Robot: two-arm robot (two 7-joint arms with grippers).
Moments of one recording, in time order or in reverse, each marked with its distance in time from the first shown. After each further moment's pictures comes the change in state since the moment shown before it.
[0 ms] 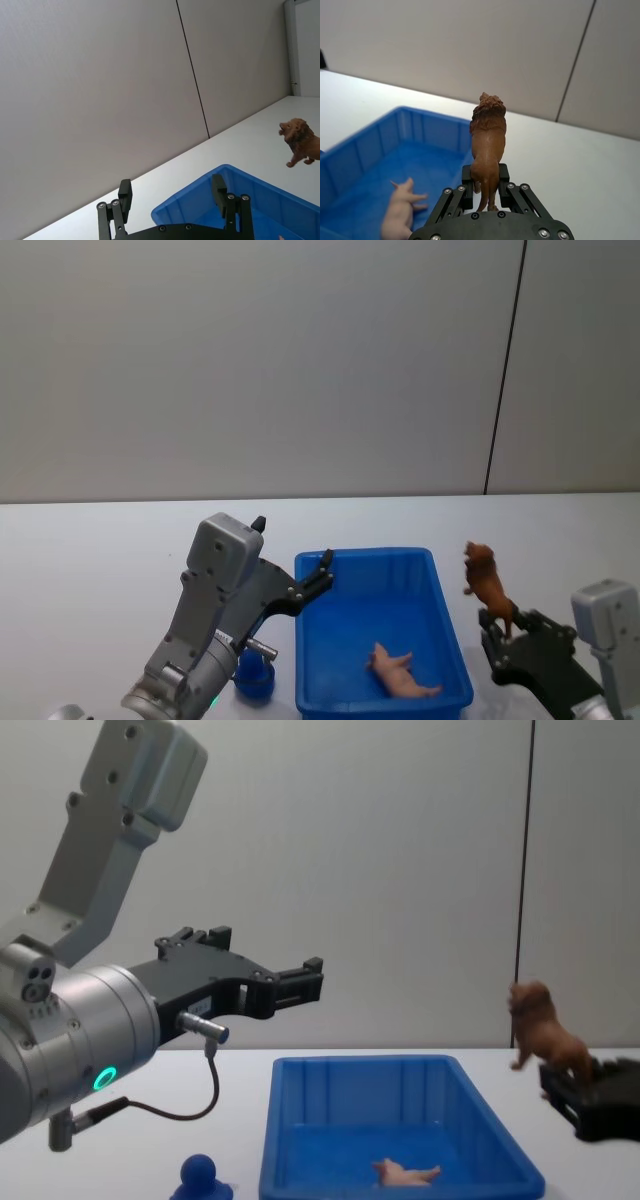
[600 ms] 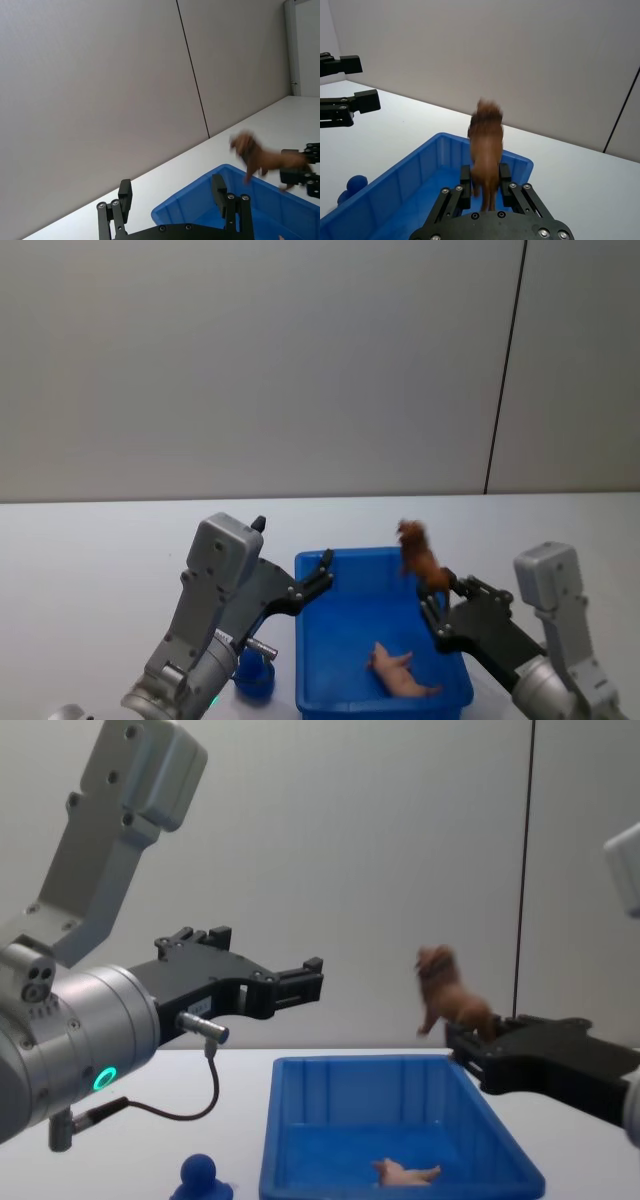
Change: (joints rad) left arm 0.000 0.000 0.000 0.000 0.000 0.000 0.000; right arm 0.140 -0.081 -0.033 0.111 -0.017 -0.019 0.139
